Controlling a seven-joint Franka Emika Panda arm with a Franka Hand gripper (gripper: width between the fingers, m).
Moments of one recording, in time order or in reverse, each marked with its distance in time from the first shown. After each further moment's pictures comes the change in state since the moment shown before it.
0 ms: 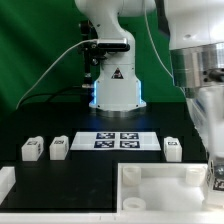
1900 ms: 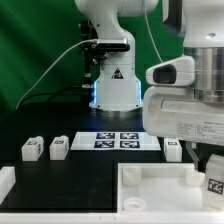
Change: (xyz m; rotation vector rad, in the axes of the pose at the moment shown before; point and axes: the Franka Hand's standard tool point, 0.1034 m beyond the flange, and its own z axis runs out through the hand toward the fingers) arm 0.000 -0.015 0.001 -0.126 0.056 -1.182
